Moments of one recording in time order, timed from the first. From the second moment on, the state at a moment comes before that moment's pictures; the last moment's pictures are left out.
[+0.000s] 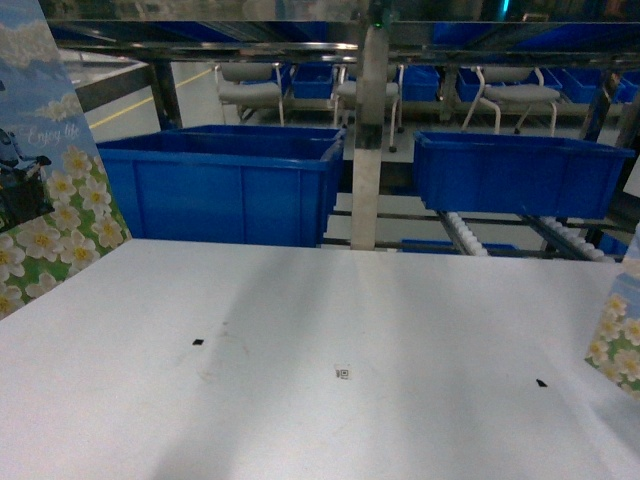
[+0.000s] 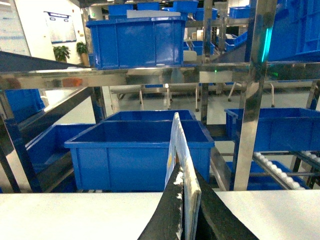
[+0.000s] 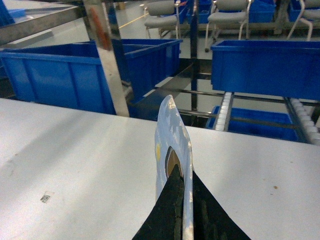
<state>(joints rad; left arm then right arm) -0.36 0.92 0.34 0.68 -0.34 0.06 -0.20 1.77 0.37 1.24 -0.48 0.05</state>
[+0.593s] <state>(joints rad) -0.36 0.92 0.34 0.68 -0.34 0.06 -0.18 1.99 0.44 1.28 -0.52 0.05</state>
